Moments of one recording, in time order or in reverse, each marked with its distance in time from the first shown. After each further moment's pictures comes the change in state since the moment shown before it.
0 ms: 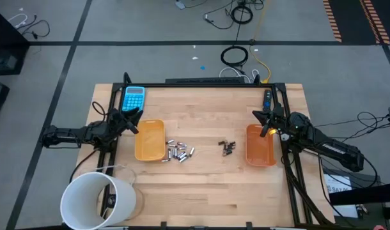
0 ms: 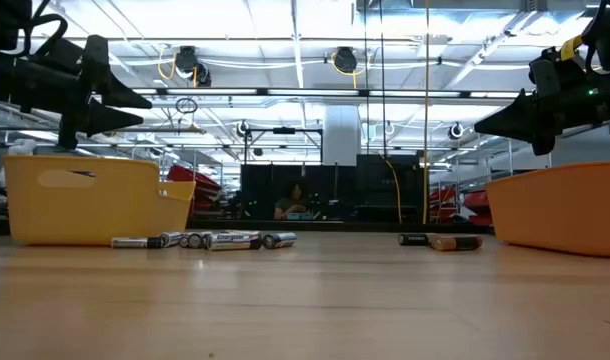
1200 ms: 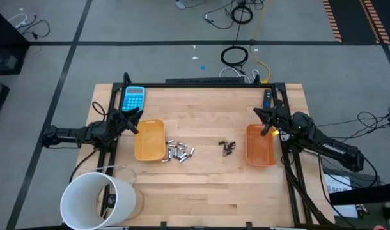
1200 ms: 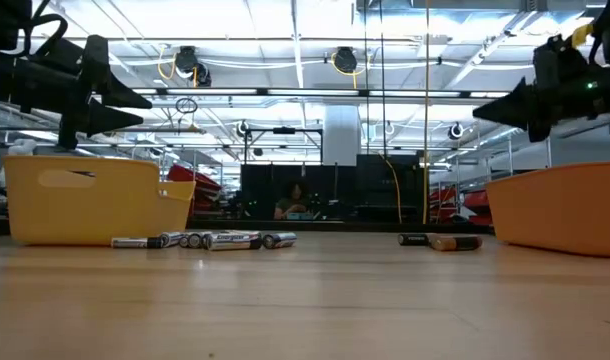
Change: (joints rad) left arm 0.000 0.000 0.000 0.000 0.000 0.000; right arm 0.000 0.000 0.000 0.122 0.003 -0.100
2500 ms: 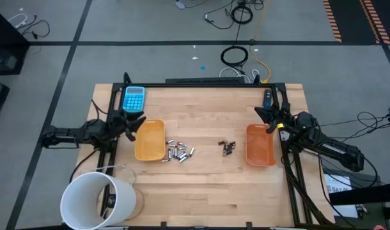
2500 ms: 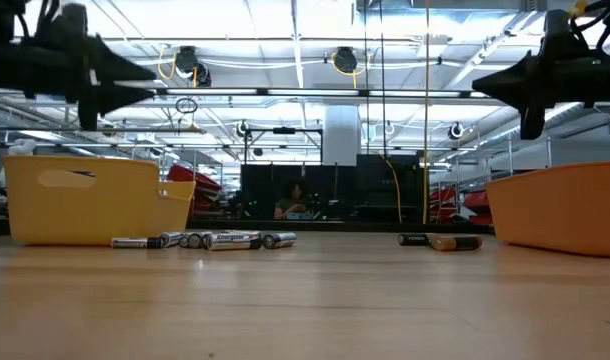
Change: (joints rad) left arm 0.009 0.017 0.036 0.096 0.301 0.151; right arm 0.000 0.008 0.000 0.142 -0.091 0.398
